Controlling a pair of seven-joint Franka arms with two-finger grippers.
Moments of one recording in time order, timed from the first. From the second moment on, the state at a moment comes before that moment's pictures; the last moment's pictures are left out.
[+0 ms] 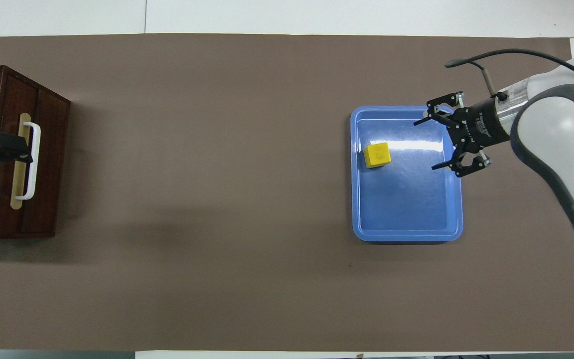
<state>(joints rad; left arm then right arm) -0.05 -0.09 0.07 -1.82 0.05 1.76 -0.28 -0.05 0.18 0.05 -1.73 0.48 1.77 0.98</state>
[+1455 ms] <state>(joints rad) -0.03 -0.04 -0.06 -1.63 -0.01 1.55 -0.07 -0.11 -0.03 0.04 -1.62 -0.04 1.46 -0.18</state>
